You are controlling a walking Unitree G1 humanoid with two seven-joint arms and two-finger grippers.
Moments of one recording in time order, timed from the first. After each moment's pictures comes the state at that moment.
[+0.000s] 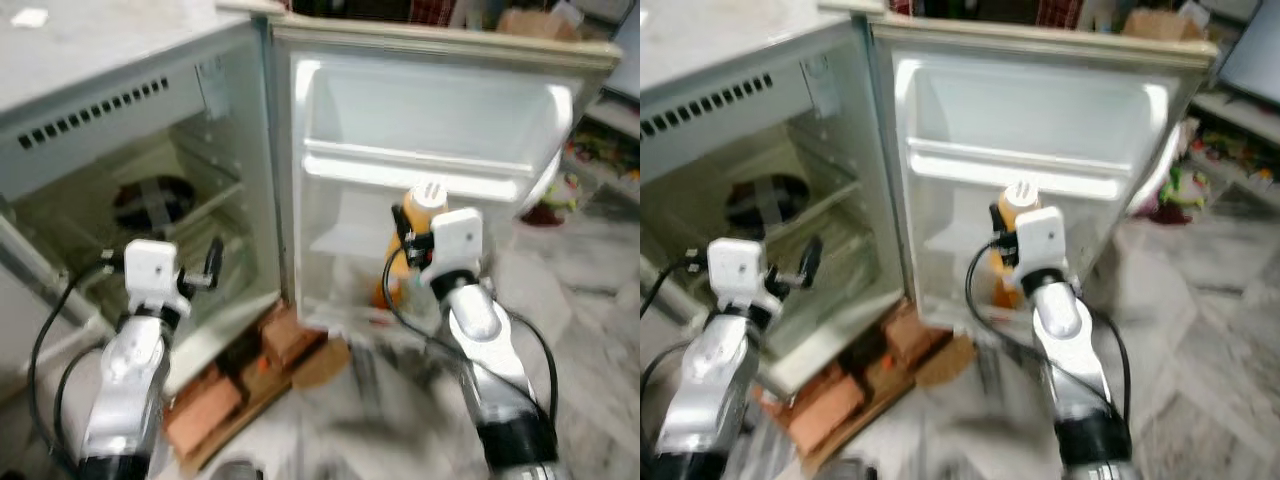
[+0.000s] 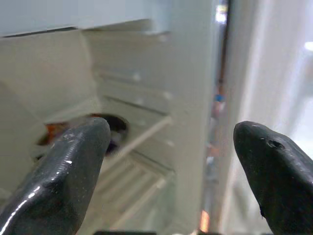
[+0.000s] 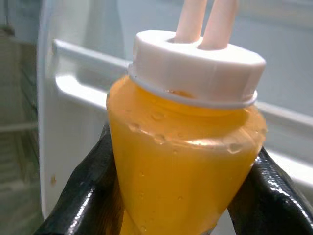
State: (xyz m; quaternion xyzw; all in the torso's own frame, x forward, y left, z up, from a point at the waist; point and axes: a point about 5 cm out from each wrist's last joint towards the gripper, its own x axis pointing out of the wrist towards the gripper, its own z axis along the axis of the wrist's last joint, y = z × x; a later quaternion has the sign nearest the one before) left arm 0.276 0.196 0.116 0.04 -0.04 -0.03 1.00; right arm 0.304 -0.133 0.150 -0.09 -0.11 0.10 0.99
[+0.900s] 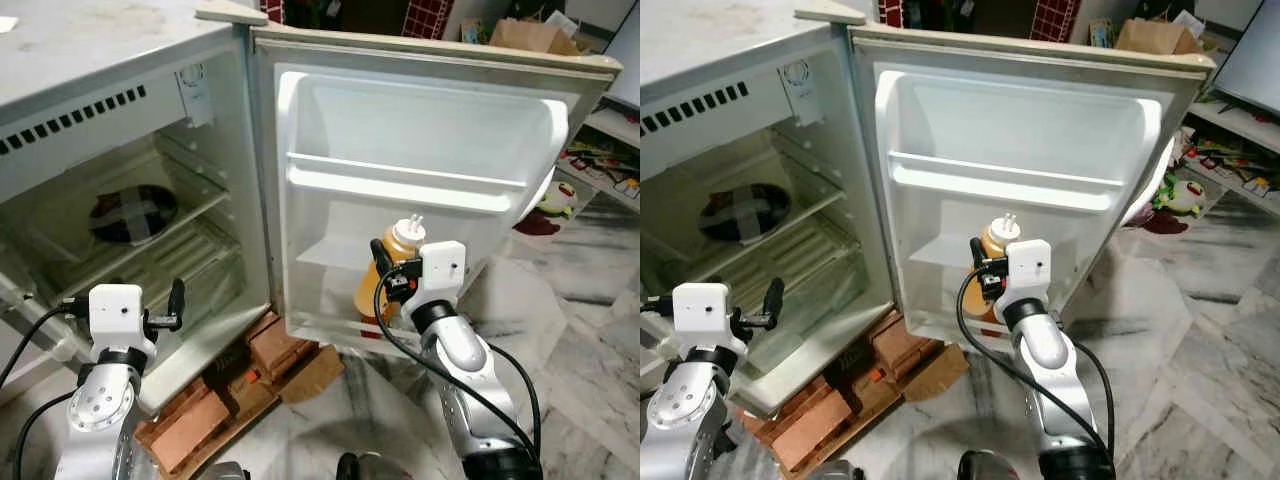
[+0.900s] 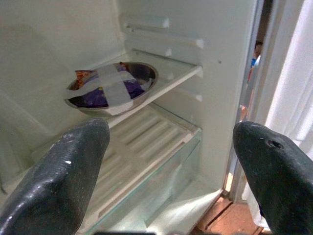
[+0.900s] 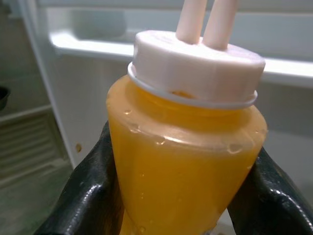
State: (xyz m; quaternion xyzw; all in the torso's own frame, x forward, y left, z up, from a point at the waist) left arm 0.233 0.224 0.087 0.06 0.05 0.05 1.00; right arm 0.280 -0.123 0.114 0.02 -0.01 0.11 0.99
